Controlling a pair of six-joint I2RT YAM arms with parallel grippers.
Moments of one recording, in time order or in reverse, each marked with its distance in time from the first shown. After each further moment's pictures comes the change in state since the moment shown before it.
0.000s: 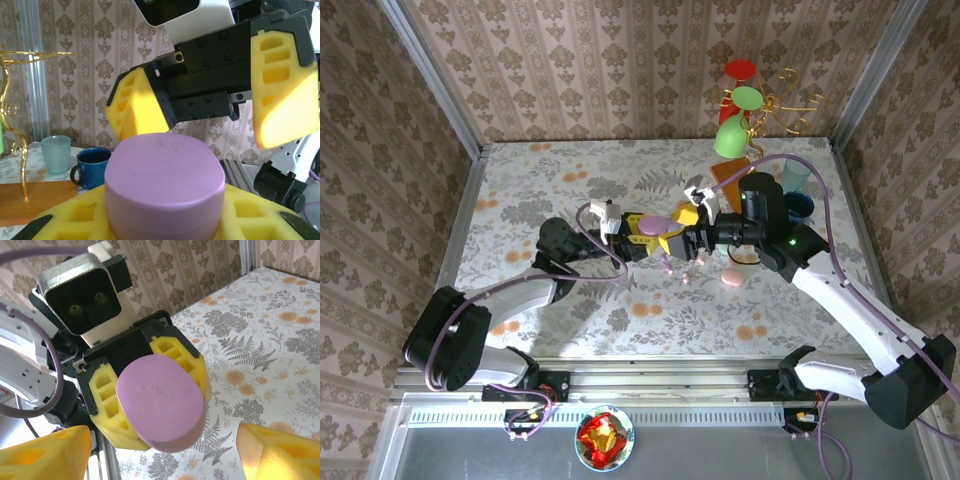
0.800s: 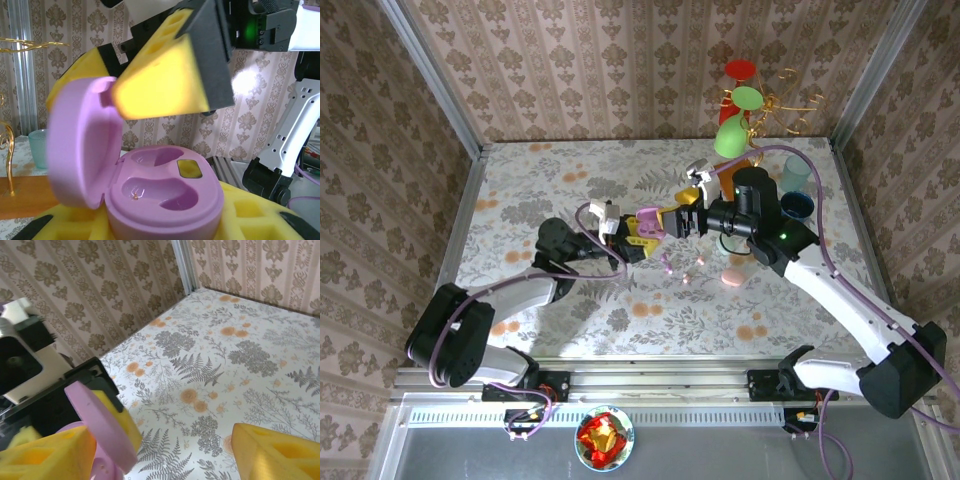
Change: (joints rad) left arm 0.020 0.016 -0.014 0.038 0.050 -0.041; right arm 0.002 0.056 0.018 0.115 0.225 0.115
